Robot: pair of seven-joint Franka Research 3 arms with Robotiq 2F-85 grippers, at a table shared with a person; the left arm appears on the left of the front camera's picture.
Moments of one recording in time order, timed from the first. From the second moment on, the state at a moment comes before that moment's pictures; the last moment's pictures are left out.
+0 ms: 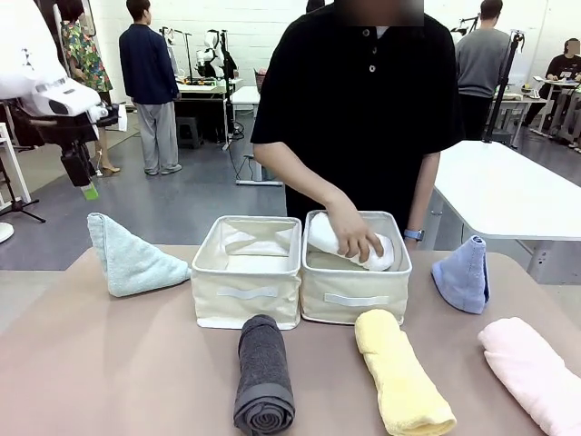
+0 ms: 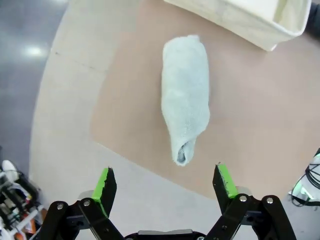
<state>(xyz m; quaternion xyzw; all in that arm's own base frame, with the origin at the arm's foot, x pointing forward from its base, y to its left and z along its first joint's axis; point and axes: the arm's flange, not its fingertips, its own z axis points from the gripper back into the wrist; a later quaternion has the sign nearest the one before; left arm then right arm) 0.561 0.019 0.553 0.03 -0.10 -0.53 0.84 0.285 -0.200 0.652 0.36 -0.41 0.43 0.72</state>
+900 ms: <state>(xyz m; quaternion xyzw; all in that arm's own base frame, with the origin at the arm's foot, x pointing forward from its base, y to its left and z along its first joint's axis) 0.567 0.022 0.534 0.01 -0.09 -0.52 0.85 0.285 -0.200 0.652 0.36 -0.41 0.43 0.72</state>
